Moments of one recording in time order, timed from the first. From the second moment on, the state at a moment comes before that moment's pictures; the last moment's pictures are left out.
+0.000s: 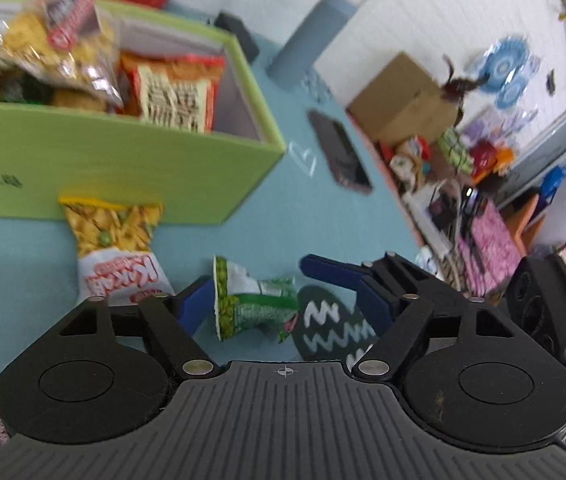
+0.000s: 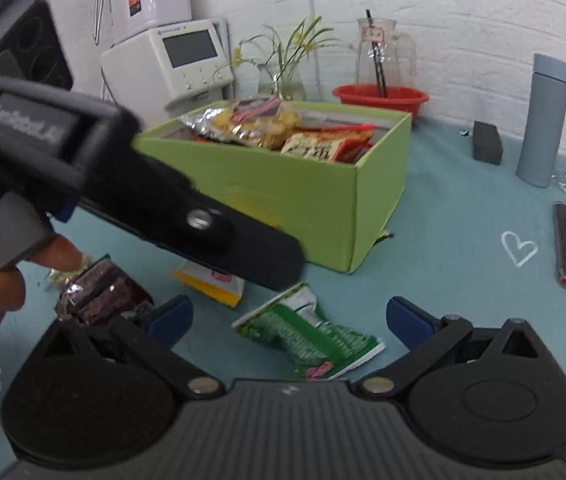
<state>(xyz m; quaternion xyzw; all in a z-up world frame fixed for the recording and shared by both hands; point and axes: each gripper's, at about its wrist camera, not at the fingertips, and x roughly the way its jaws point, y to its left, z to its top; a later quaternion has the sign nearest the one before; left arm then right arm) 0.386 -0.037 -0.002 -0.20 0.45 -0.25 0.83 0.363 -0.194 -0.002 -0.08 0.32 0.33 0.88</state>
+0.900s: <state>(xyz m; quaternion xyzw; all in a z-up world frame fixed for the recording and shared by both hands) 0.257 0.000 -0.027 -0.17 0.45 -0.28 0.83 0.206 -0.144 -0.015 -0.03 0.33 0.30 0.89</state>
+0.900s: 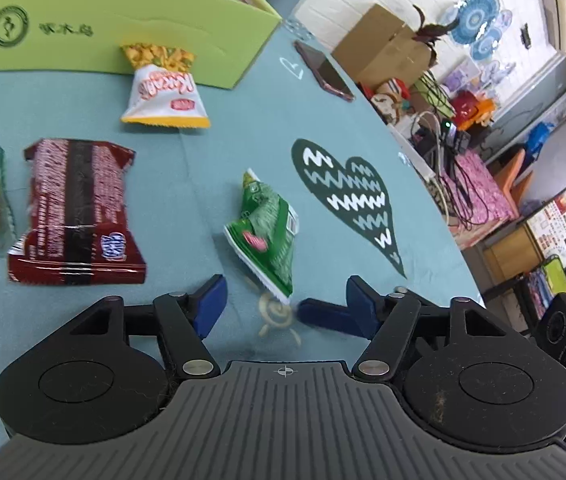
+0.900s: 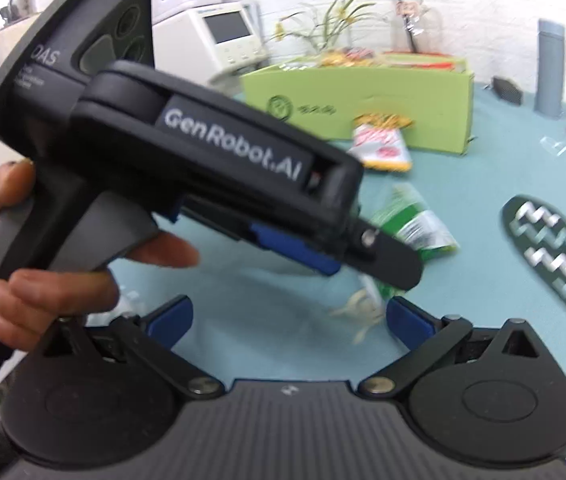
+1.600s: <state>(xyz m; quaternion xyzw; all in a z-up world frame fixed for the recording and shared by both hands) 0.315 -0.035 -0.012 0.00 0.46 -0.28 0.84 0.250 -0.150 -0.012 -0.02 0.32 0.24 0.92</state>
